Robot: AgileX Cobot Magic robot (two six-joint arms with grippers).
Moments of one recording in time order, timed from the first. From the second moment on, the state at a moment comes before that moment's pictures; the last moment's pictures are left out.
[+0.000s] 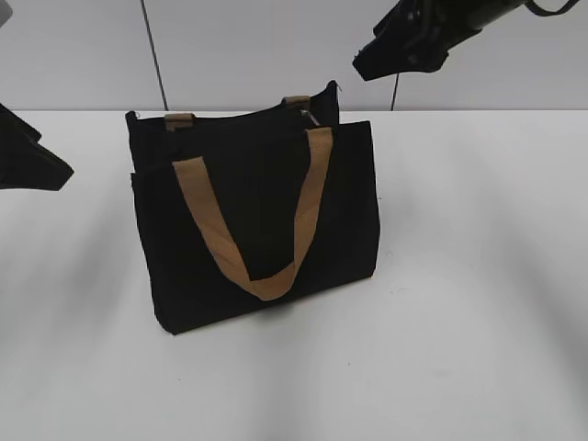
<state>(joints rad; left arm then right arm) -0.19 1.27 -0.95 -0.38 0.77 0.96 0.24 1.70 -1.43 0.69 0.79 -1.20</state>
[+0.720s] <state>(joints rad) -0.19 1.27 -0.95 0.06 0.83 0.48 0.24 1.66 -1.43 0.12 1.10 -0.63</state>
